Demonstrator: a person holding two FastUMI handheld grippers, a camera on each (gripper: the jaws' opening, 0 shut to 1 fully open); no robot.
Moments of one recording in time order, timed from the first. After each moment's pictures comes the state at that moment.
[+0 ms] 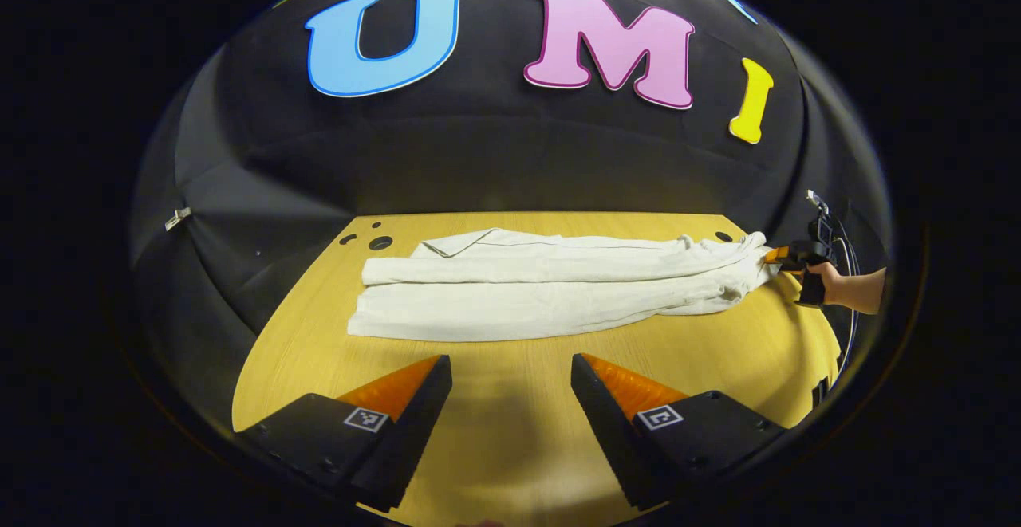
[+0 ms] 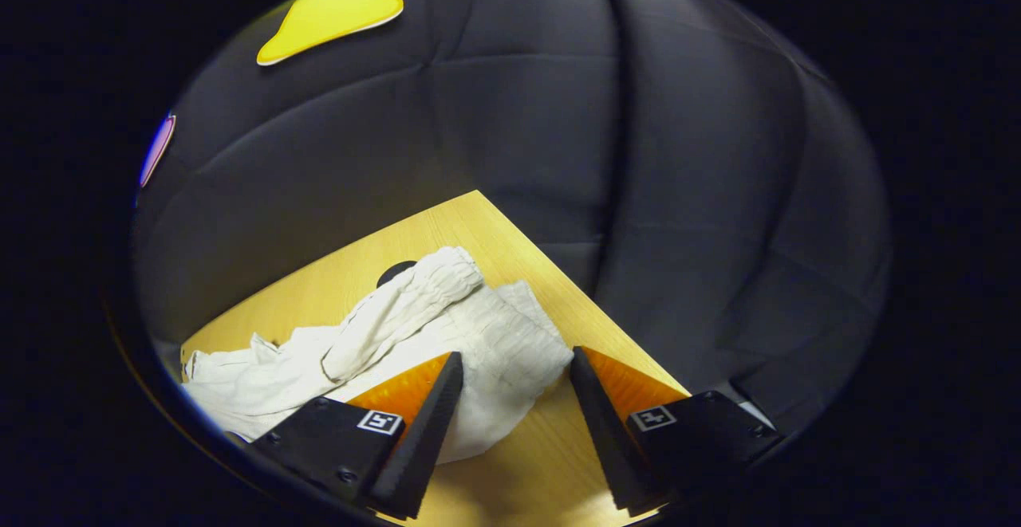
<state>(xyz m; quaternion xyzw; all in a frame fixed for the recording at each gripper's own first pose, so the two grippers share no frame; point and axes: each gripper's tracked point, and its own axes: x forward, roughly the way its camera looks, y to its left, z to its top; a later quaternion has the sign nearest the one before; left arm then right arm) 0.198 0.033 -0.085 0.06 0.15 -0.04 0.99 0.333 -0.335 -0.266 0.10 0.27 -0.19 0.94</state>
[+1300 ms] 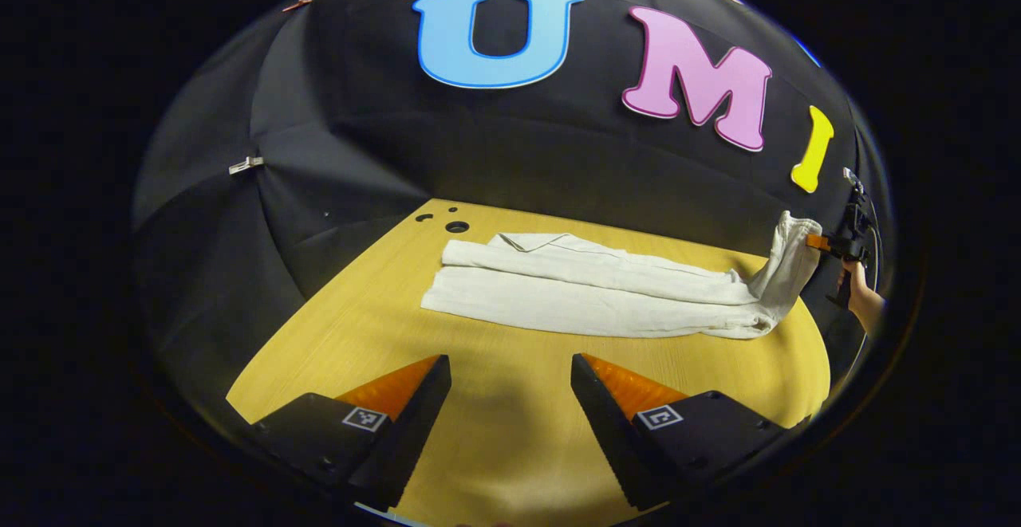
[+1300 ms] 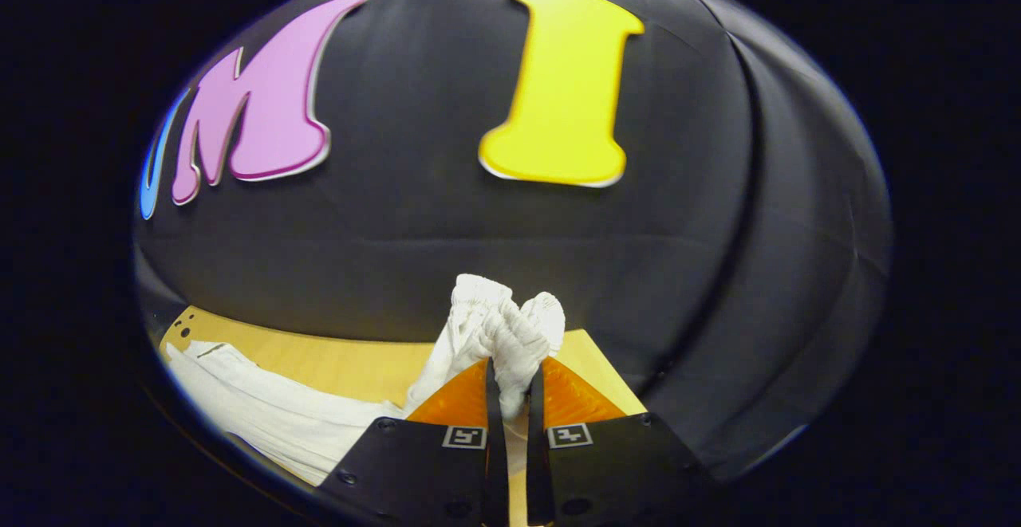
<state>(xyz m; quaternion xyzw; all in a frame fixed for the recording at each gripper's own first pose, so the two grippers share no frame) 0.157 0.124 -0.071 -0.03 0.14 0.07 0.99 0.372 -0.156 -0.080 -0.06 0.10 -0.07 0.99</state>
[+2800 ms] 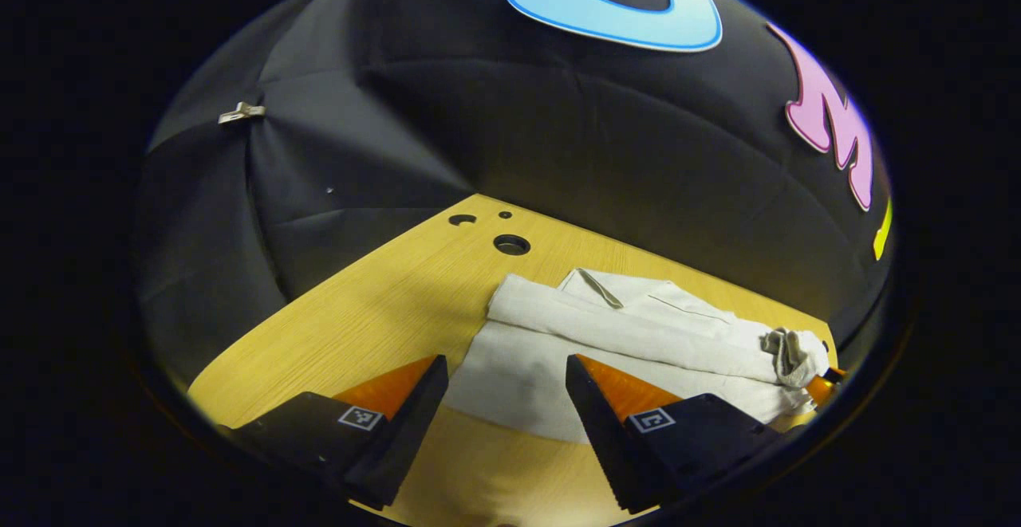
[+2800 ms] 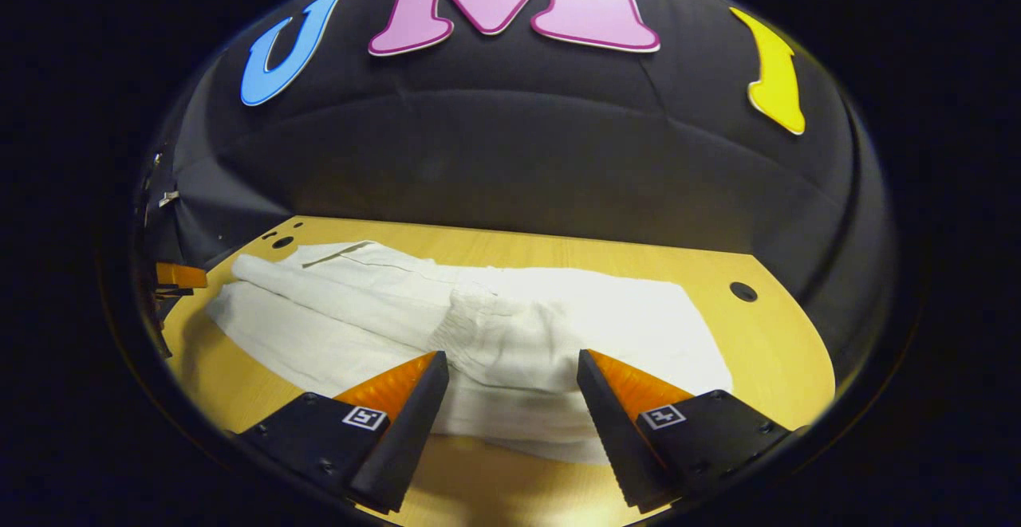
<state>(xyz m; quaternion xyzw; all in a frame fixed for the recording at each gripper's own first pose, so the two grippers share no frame) 0.383 0.233 -0.104 -0.10 0.13 0.12 0.98 0.265 0.079 -0.251 -0.08 0.22 0.07 0.97</state>
